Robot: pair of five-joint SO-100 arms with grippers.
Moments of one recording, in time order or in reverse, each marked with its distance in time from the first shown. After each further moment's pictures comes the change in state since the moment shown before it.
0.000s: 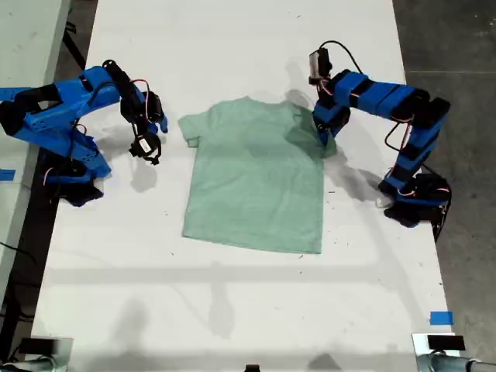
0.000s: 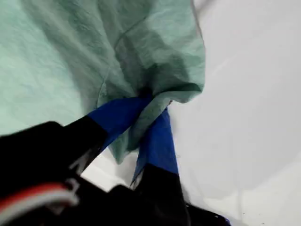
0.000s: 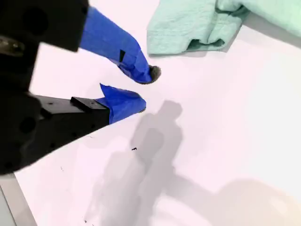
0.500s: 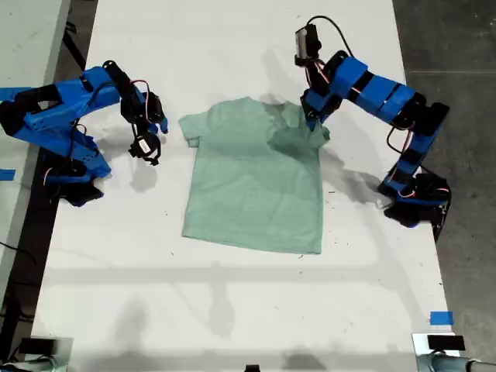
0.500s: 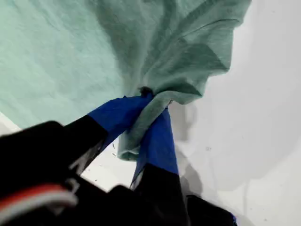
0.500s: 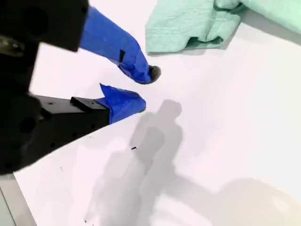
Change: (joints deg) arm 0 0.0 0.0 0.5 -0.4 0.4; arm 1 -8.3 2.9 -22.3 14.8 2.8
